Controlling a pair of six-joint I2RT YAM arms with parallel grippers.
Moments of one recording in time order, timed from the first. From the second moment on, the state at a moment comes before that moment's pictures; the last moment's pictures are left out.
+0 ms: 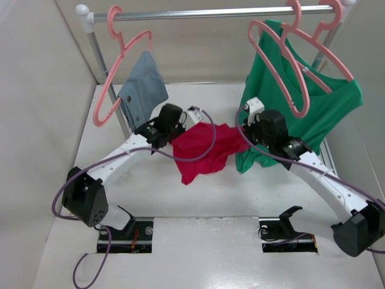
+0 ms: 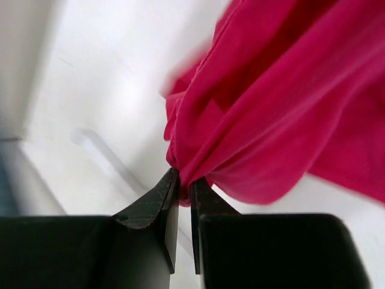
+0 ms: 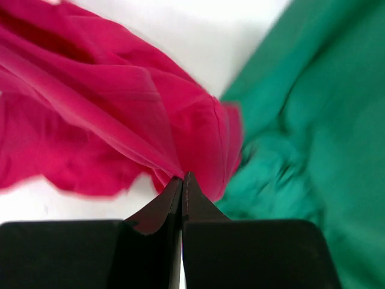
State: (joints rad) left arm -0.61 1.43 1.22 -0.45 -0.22 0.53; right arm 0.50 1.15 1.04 -0.38 0.09 -0.08
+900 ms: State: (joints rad) left arm -0.57 1.26 0.91 -0.73 0.04 0.62; right arm 0.63 1.27 0.84 -0.59 -0.14 0.01
